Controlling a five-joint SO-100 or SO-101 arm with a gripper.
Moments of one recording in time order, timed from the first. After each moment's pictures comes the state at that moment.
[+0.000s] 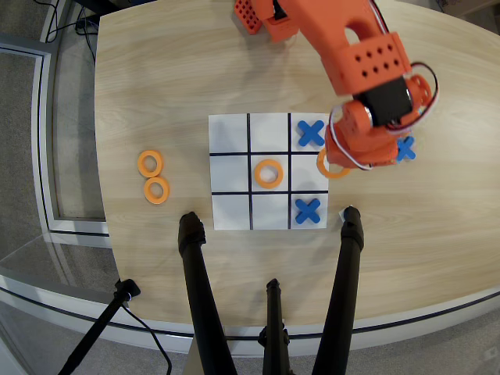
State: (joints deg) arm -24.1 99.1 104.0 61.3 -69.8
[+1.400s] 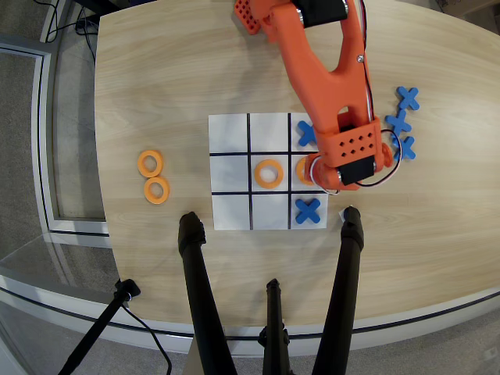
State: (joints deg) arm -18.5 72.6 94.0 55.1 -68.0
